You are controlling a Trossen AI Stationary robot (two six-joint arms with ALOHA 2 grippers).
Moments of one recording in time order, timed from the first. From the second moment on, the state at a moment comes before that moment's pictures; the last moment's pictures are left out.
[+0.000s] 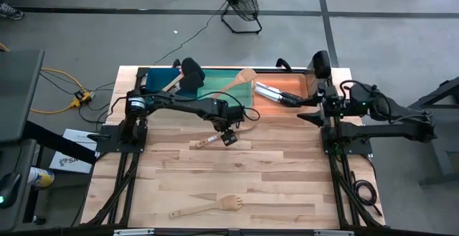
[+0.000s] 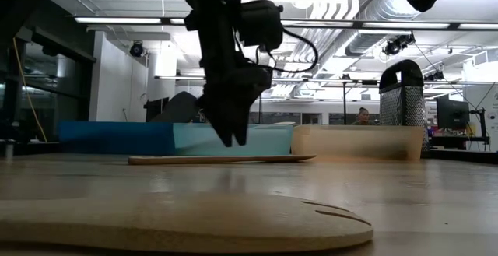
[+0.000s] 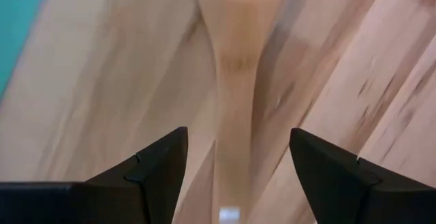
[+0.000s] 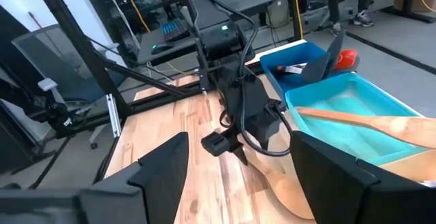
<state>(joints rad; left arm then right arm) 0.10 1.99 1.47 -0.76 -0.02 -0.39 -0.14 0.48 0.75 -0.47 -0.08 0.29</state>
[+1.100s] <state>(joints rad) 0.10 2.08 1.48 -0.84 -0.01 -0.31 -0.13 0.48 0.75 -0.47 -0.05 0.31</state>
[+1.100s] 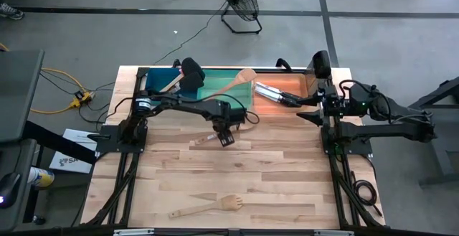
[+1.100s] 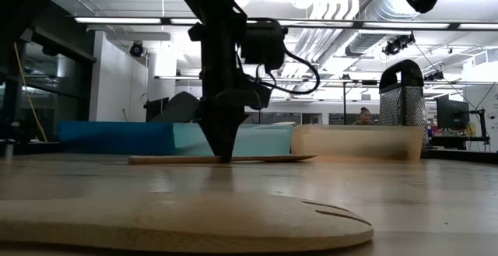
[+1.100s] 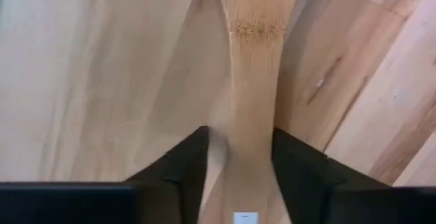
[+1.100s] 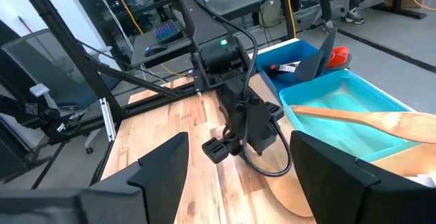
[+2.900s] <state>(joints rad) 0.08 1.76 1.47 -0.70 0.02 -0.27 -0.13 0.48 0.75 -0.49 0.00 0.32</state>
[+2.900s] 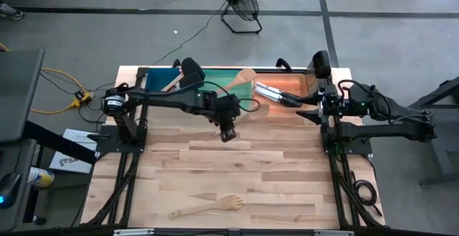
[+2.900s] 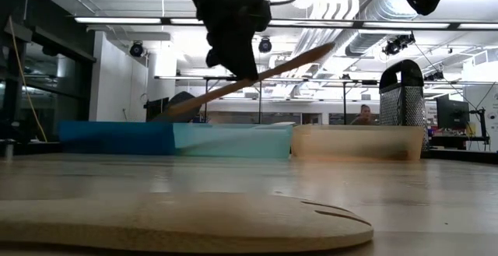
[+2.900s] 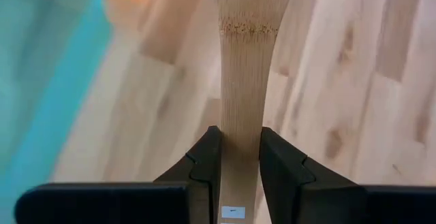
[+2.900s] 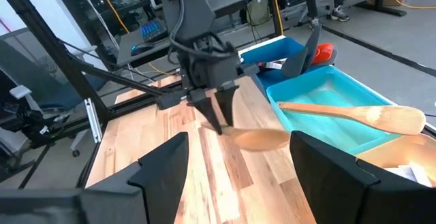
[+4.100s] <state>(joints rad) 0.29 1.75 1.47 -0.41 -0.27 0.08 -0.13 0.50 0.75 -0.50 0.10 0.37</state>
